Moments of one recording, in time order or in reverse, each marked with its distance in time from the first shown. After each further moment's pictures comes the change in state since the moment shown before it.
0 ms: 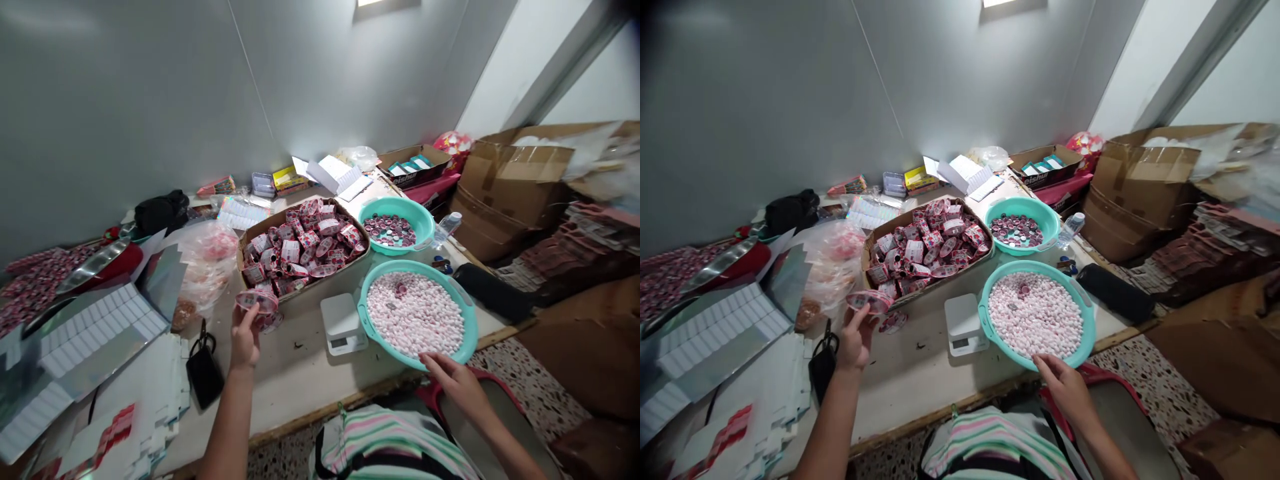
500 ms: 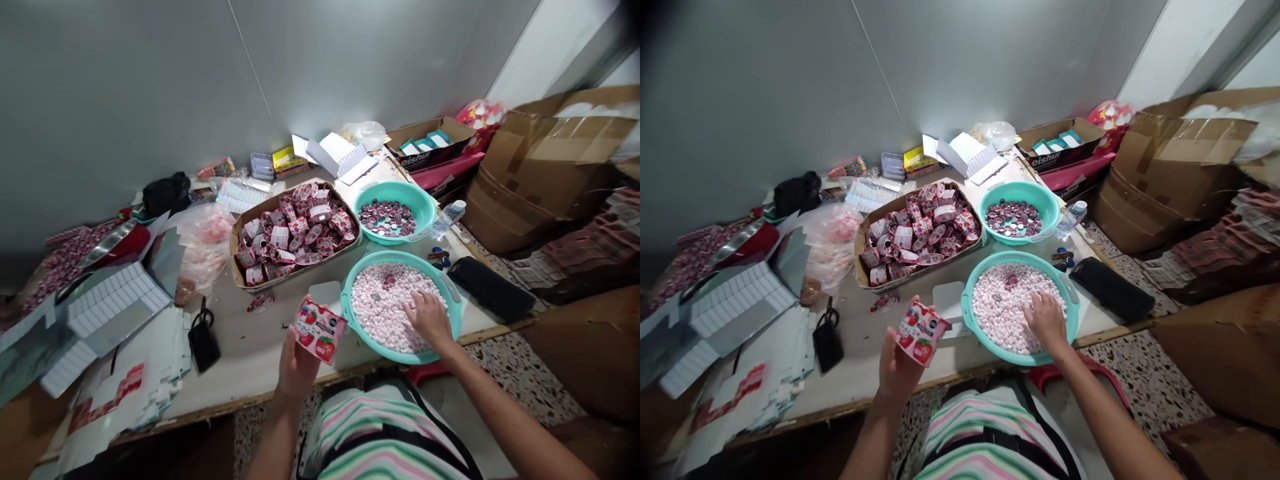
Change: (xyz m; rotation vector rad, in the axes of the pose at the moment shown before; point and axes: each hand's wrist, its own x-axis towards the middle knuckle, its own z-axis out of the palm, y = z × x) left_hand -0.160 0.024 0.115 -0.550 -0.428 -0.416; right_hand 0.146 0.068 -0.033 -0.860 0.251 -0.487
